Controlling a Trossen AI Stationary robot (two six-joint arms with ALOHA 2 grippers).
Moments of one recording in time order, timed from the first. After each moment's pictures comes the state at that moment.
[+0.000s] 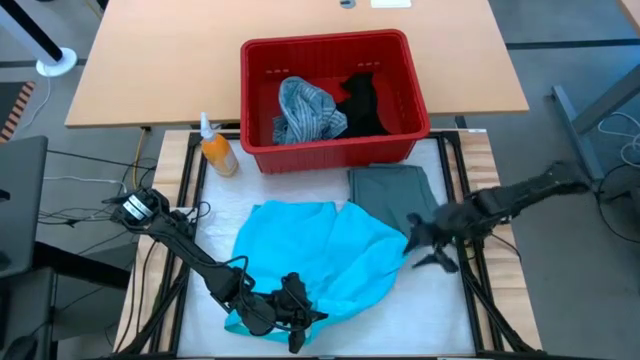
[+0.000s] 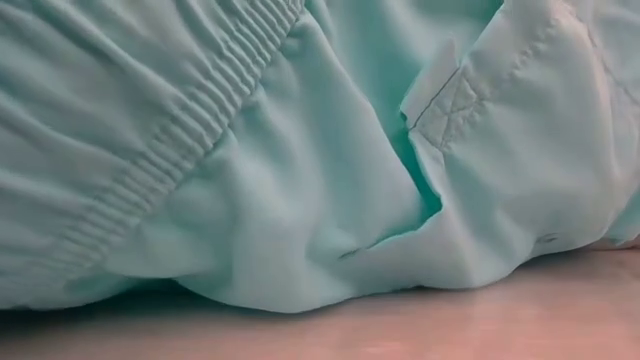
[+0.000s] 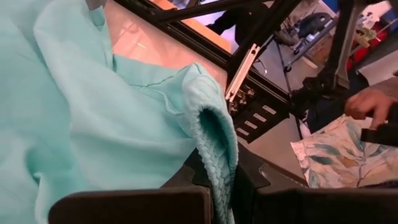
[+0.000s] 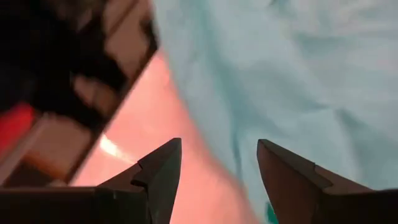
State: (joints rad) left arm -0.67 1.77 1.21 0.19 -0.54 -0.82; right arm 0.39 0.74 0.53 -0.46 -0.17 0.10
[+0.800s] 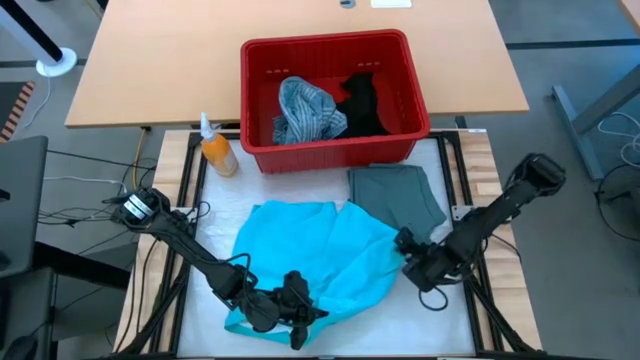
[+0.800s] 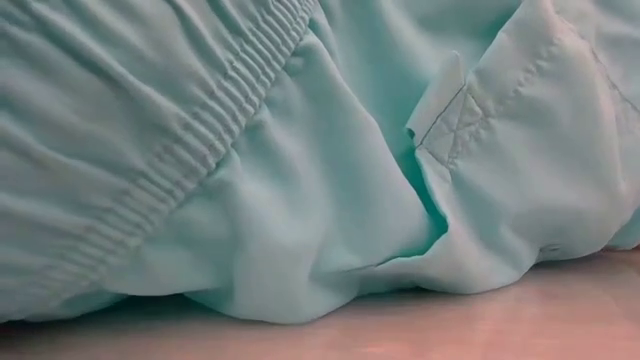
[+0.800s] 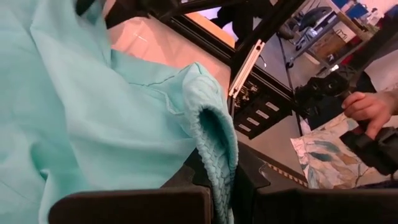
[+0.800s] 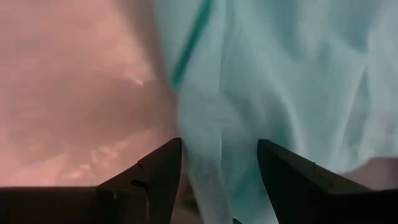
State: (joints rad) left arm -0.65 1.77 1.21 0.17 -0.50 -0.84; right arm 0.68 1.32 0.64 -0.66 0.50 -0.23
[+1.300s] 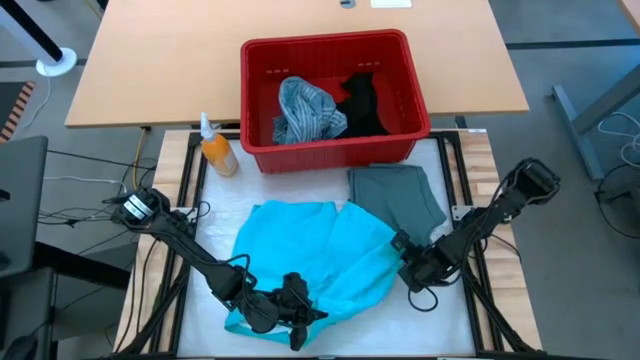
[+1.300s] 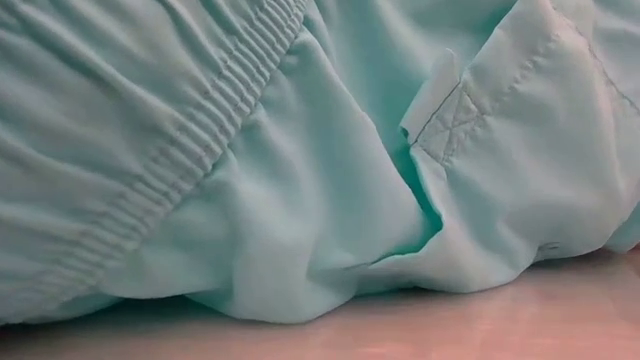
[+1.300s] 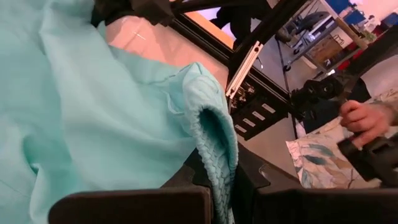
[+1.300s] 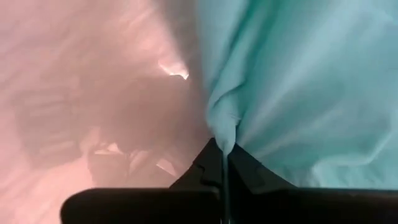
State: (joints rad) left arm -0.65 1.77 1.21 0.18 -0.51 -0.88; right arm 0.62 1.38 0.68 -0.67 0.37 -0.21
